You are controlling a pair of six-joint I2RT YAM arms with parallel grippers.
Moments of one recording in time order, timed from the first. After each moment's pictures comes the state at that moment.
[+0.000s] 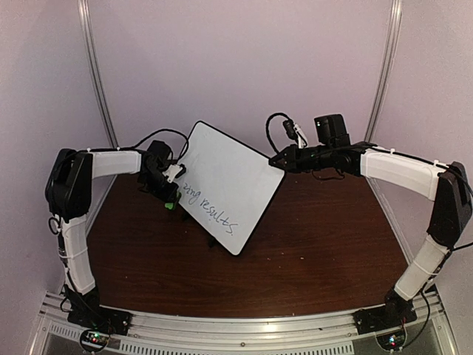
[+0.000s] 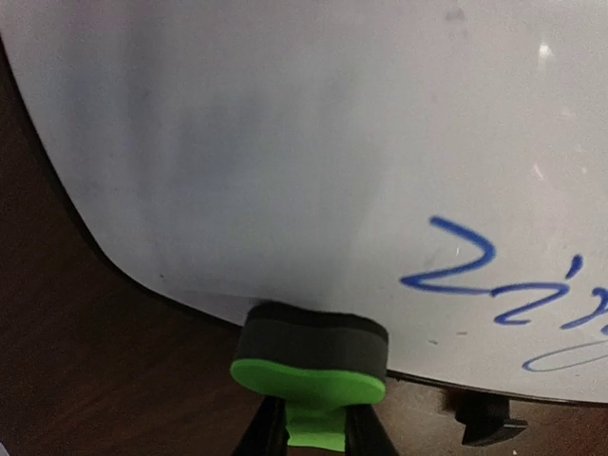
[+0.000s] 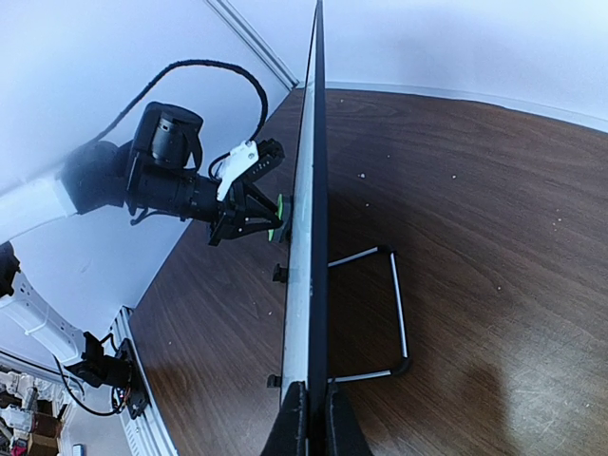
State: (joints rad) left arm -0.34 2.04 1.52 -0.62 0.06 0.21; right arm 0.51 1.65 1.35 -0.18 -0.53 0.39
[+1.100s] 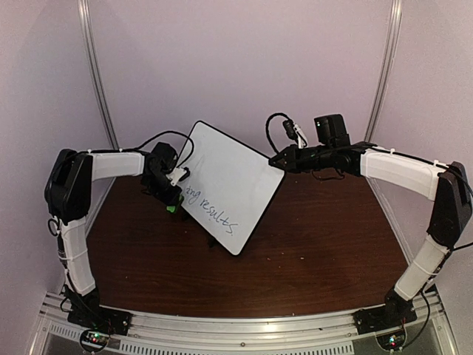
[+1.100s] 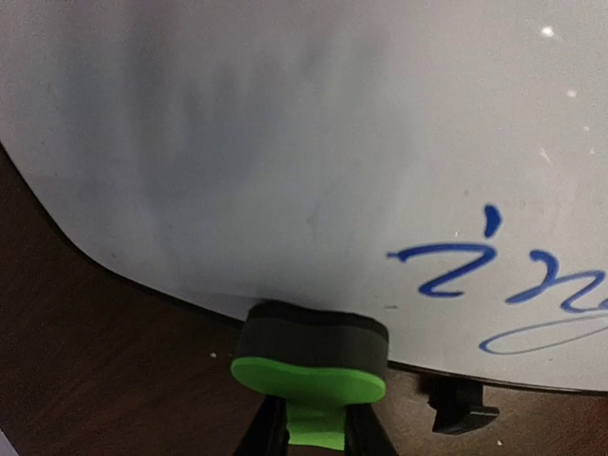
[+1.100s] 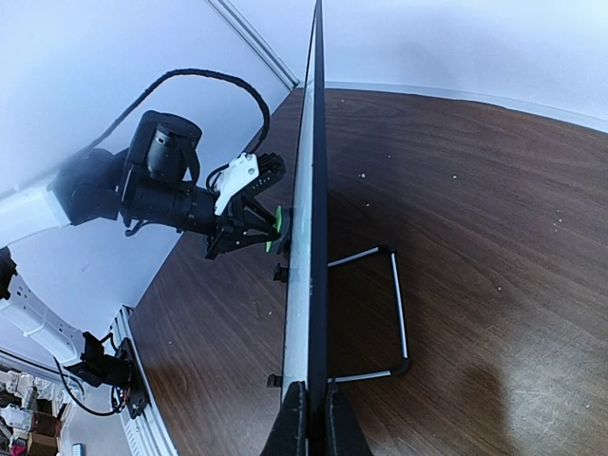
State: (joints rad) left arm -0.39 2.02 1.48 -0.63 0.02 0.21; right arm 0.51 1.65 1.35 -0.18 -0.54 0.39
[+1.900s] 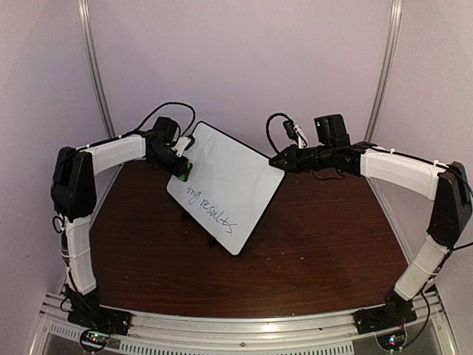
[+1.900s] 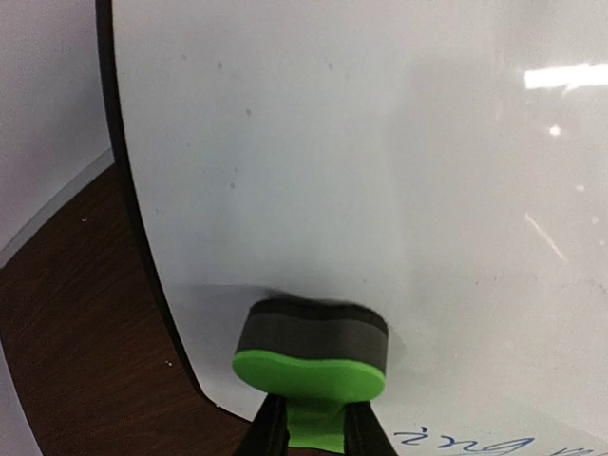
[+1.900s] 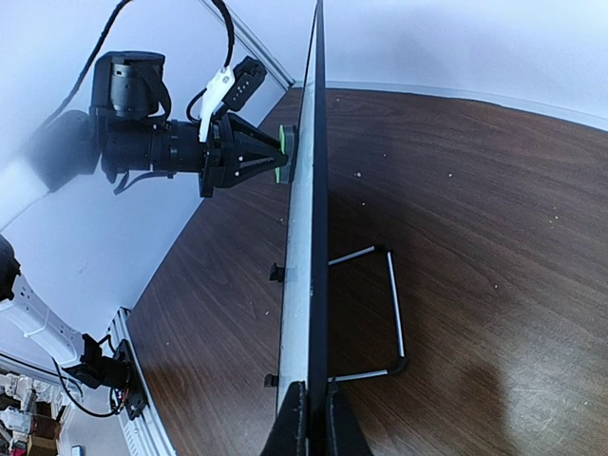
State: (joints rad) left arm -0.39 2.09 1.78 -0.60 0.03 0.18; right arm 0.51 1.65 1.35 -0.18 -0.53 0.39
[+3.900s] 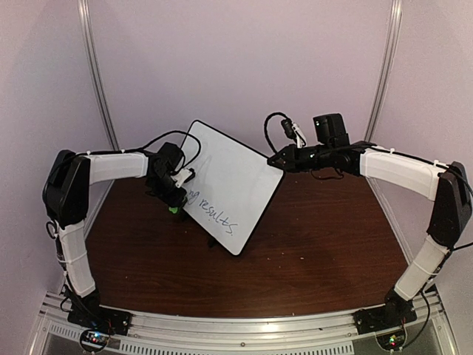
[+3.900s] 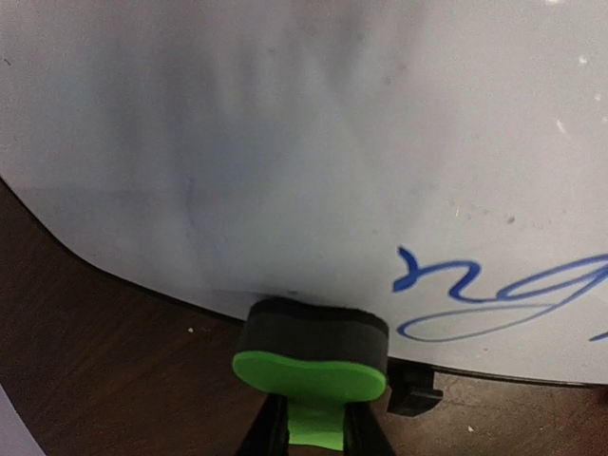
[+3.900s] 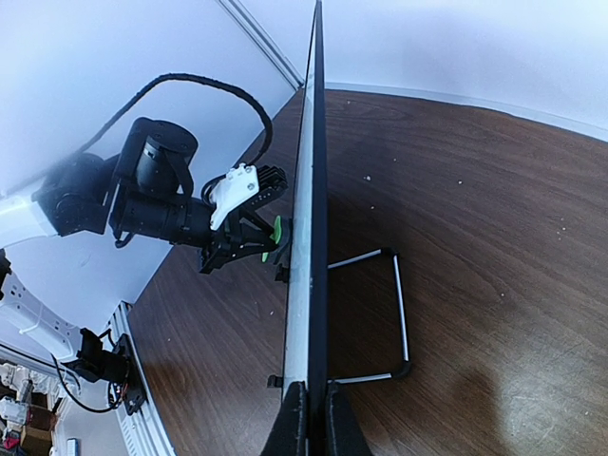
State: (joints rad) left arm -0.46 1.97 1.45 -0.66 -0.07 0.18; right arm 0.52 1.66 1.36 -0.18 -0.53 0.37
